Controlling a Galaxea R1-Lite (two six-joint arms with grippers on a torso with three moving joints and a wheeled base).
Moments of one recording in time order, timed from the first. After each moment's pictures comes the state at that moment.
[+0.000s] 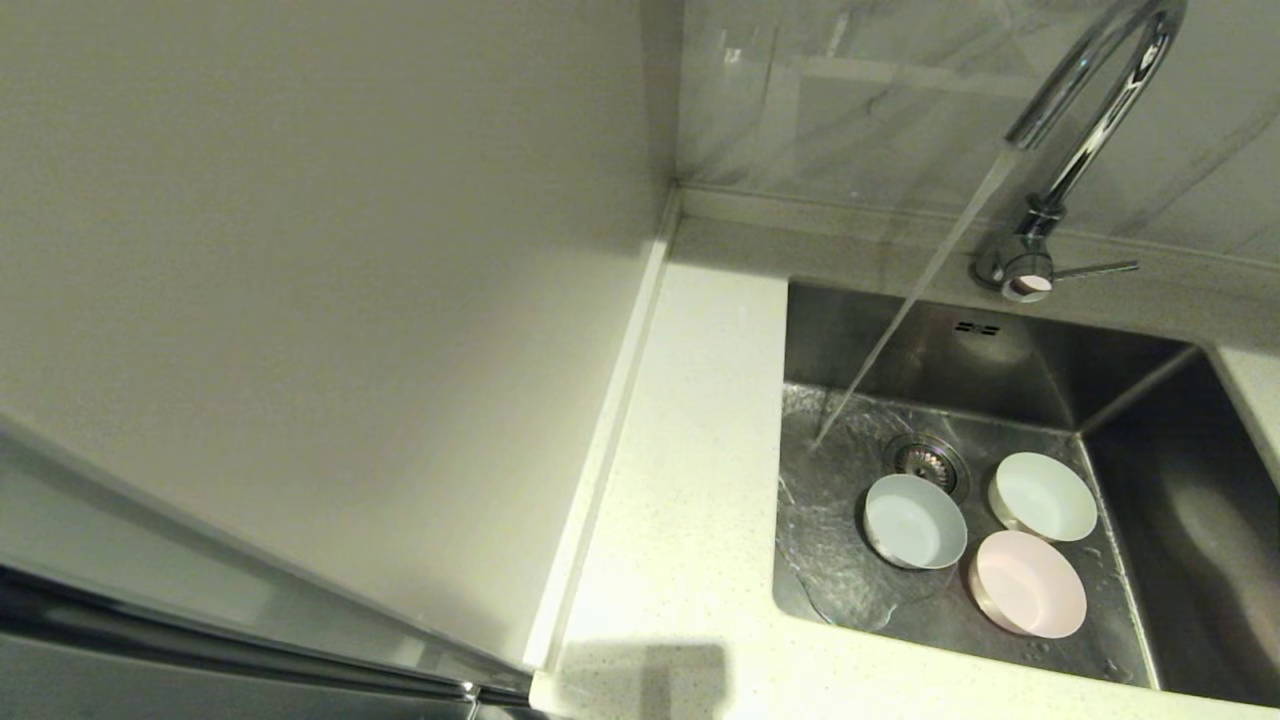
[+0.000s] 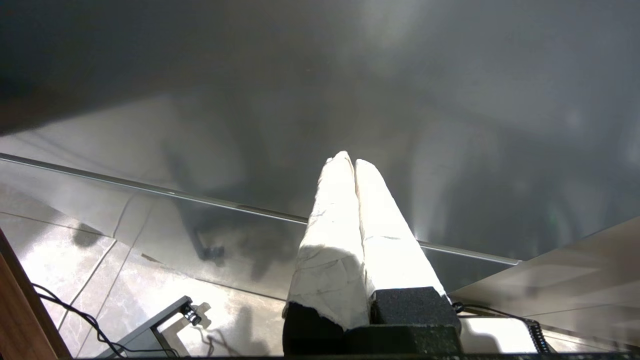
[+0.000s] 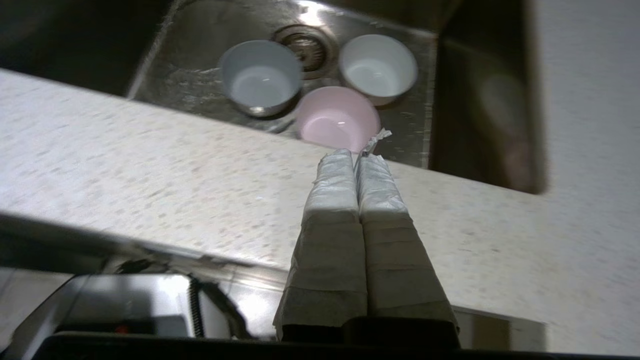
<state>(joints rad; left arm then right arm) 0.00 0.00 0.00 0.00 0.01 -0.02 0.00 0.00 -0.12 0.21 -0.10 -0.05</state>
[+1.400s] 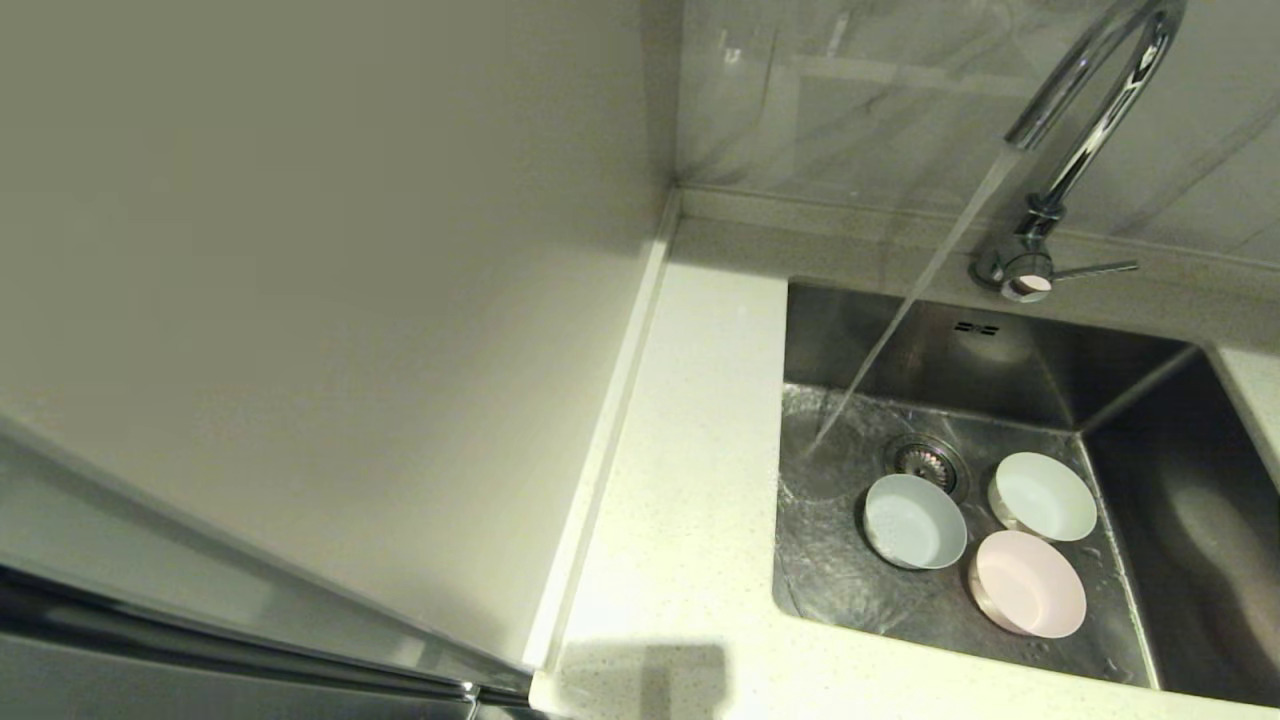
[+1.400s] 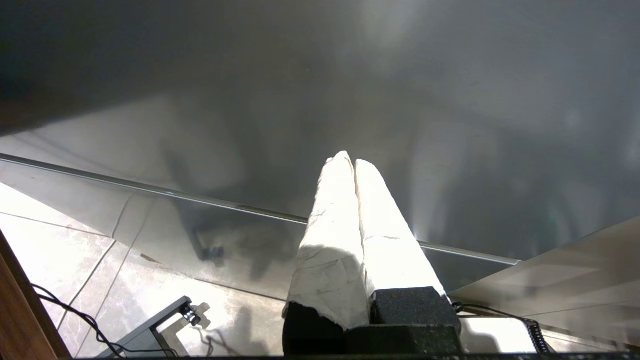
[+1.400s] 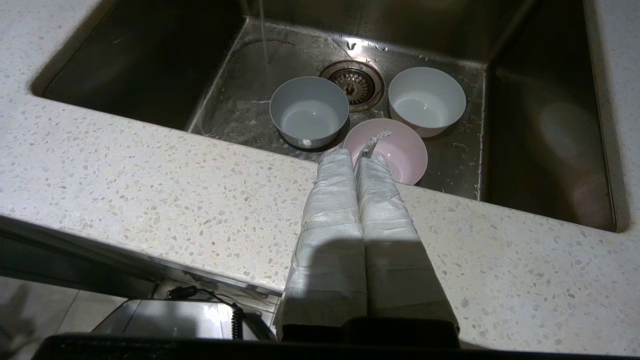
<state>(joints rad) 0.00 0.00 0.00 0.00 0.01 -0.02 0.00 0.00 0.00 -0.01 -0.02 0.02</state>
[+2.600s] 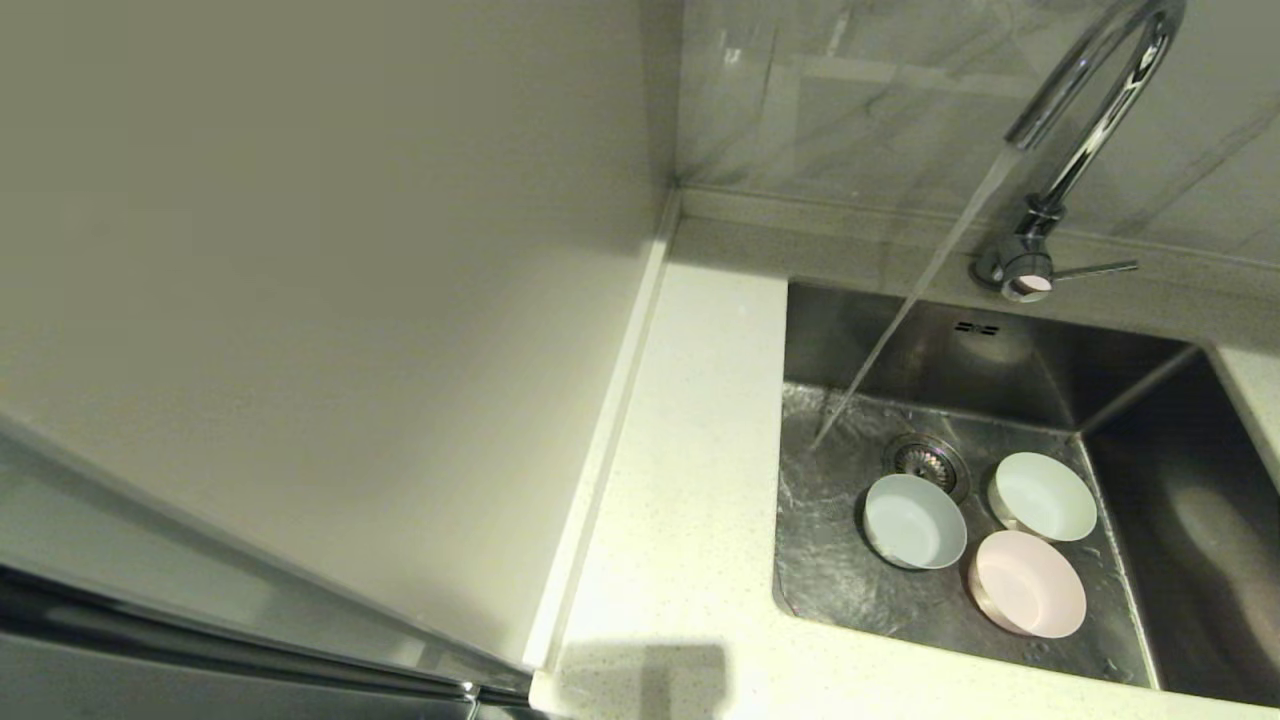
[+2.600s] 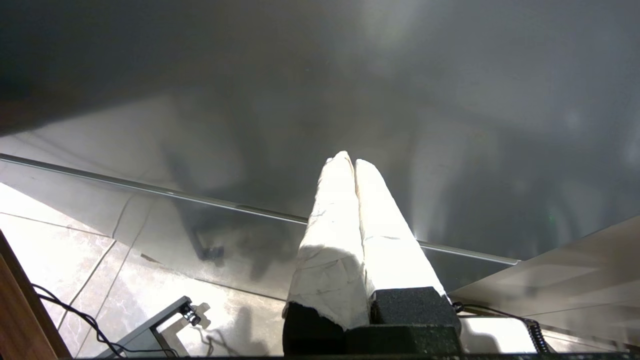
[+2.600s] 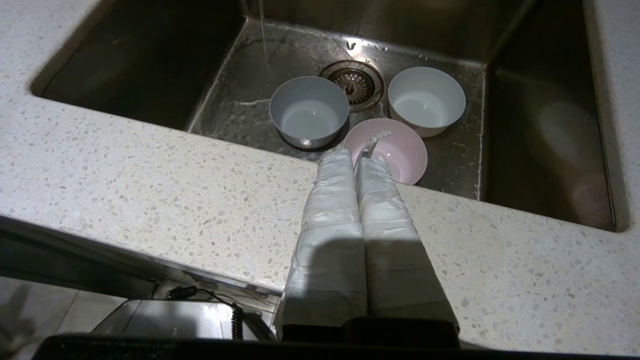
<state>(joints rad) 0.00 0.00 0.00 0.00 0.01 -0.02 0.00 0.00 0.00 -0.01 -0.02 0.02</state>
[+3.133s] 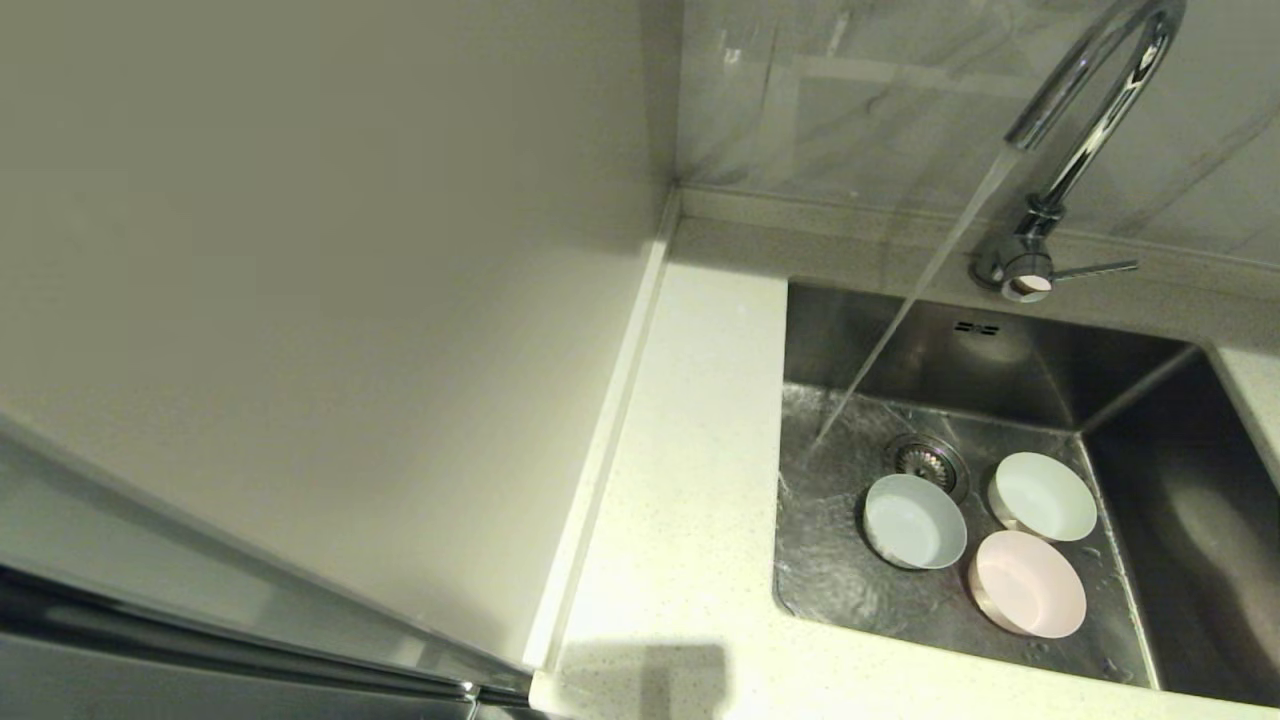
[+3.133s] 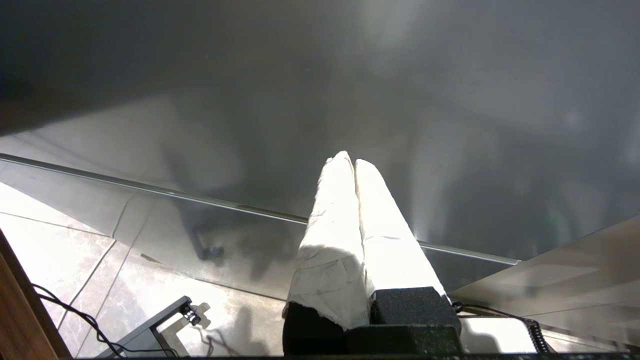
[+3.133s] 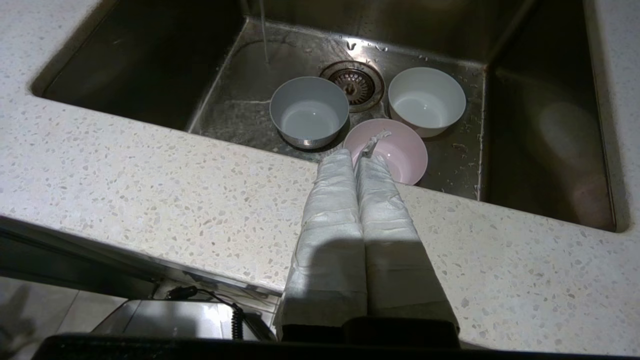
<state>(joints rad) 0.00 0.00 0.00 0.00 0.01 -0.02 0.00 0.00 0.00 -0.01 -0.02 0.02</state>
